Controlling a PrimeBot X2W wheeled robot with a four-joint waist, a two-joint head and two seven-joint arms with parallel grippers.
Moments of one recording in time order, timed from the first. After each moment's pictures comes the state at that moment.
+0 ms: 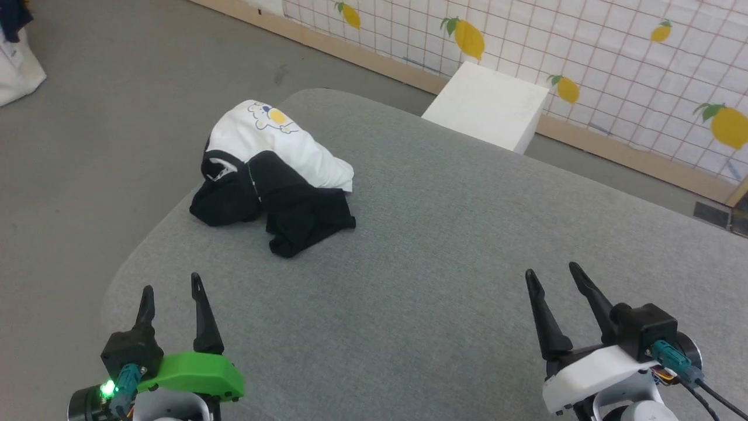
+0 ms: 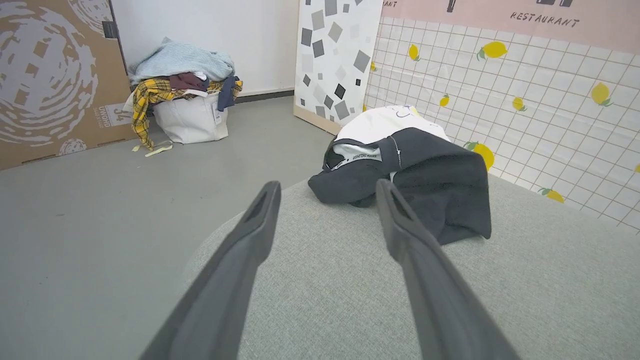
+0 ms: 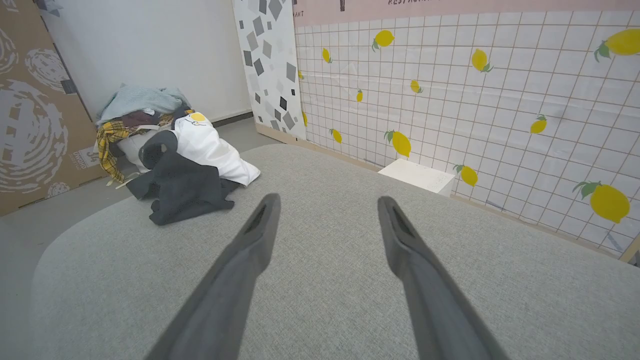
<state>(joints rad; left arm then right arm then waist) 0.02 0.06 0.02 0.07 -0.17 0.16 -0.20 0.00 -0.05 0.08 0.11 0.13 0.13 -0.14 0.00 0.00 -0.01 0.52</state>
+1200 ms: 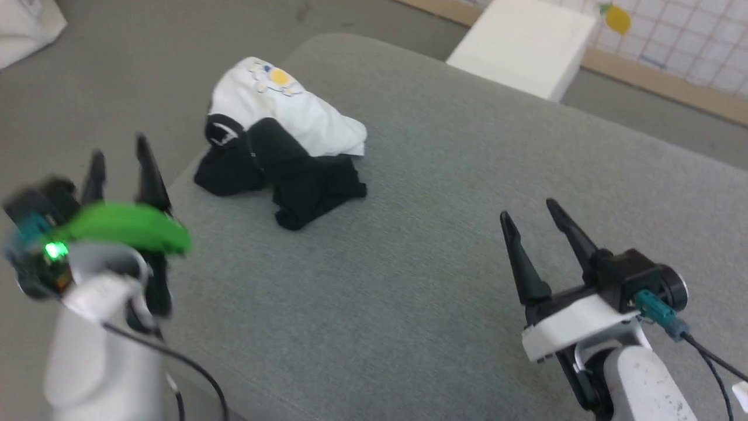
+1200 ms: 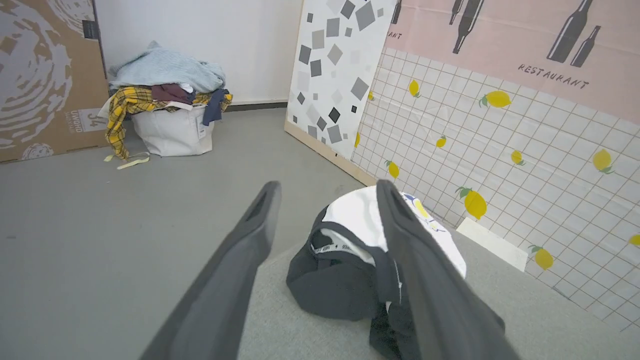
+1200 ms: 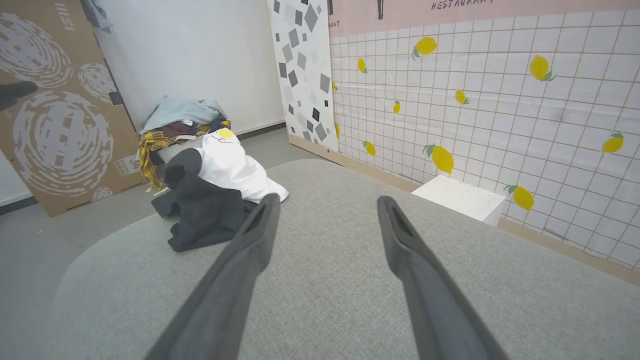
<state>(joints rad) -0.38 0.15 0.09 0.21 -0.39 0.09 -0.08 -0.15 -0.05 0.15 0.07 0.10 0.13 -0.13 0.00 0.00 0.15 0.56</state>
